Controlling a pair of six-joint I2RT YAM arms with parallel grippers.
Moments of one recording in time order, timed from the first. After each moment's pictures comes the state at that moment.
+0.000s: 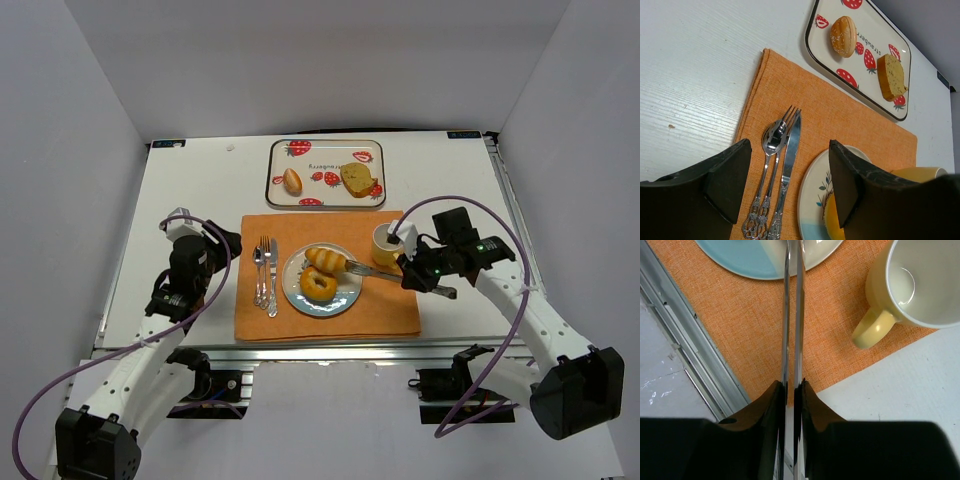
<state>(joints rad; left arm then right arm) -0.26 0.77 0.49 -0.11 -0.22 -0.73 0.37 1.08 0.87 -0.85 -0.49 -0.60</state>
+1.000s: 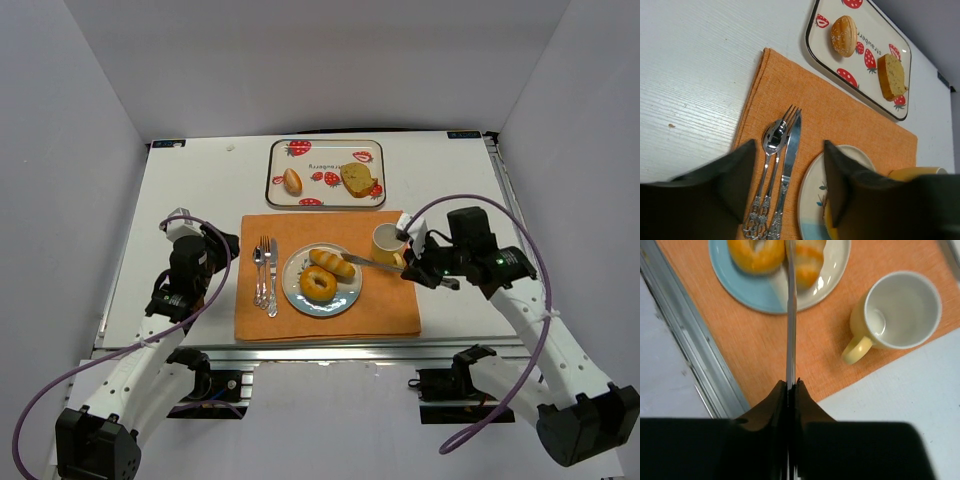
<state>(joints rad) -0.26 0.76 0.49 -0.11 -0.22 -0.73 0.37 0.95 0.89 -0.84 -0.54 -0.58</state>
